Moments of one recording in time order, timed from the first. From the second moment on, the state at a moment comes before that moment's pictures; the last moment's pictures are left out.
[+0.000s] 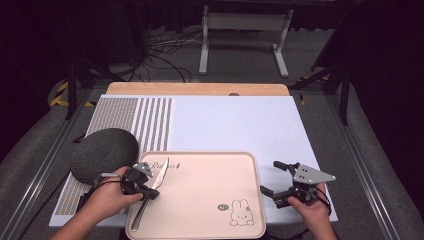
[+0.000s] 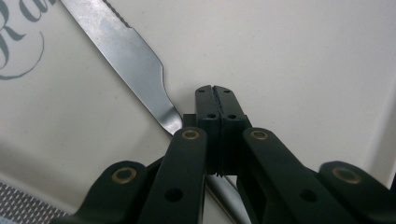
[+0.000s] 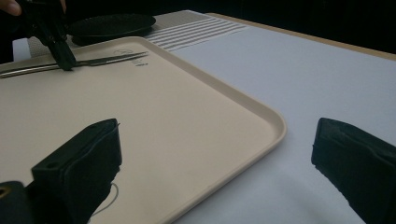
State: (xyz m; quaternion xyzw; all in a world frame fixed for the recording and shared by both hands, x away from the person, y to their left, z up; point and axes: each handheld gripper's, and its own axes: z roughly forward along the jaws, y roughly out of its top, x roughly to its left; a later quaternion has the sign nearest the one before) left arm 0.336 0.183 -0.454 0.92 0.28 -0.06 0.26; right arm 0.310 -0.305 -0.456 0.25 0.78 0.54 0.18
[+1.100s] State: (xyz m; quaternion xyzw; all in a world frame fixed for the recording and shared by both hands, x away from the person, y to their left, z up) left arm 0.330 0.207 -0.458 0.91 0.31 -0.06 0.28; right arm 0.311 -0.305 -0.457 0.26 0.78 0.54 0.18
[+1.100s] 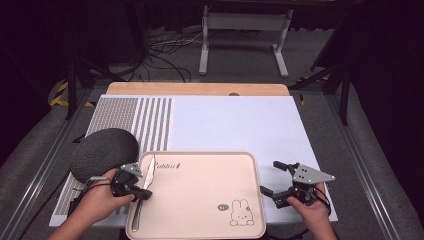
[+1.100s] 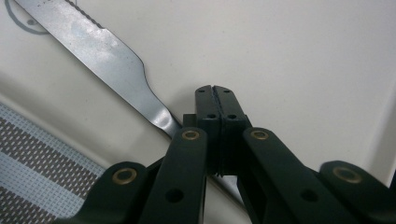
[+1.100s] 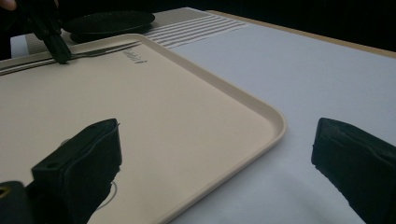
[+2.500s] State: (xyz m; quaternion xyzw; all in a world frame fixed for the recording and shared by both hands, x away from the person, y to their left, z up) left arm 0.326 0.210 -0.442 0.88 0.29 0.00 0.38; right arm 0.311 -0.305 -0.458 0.25 0.78 0.54 0.18
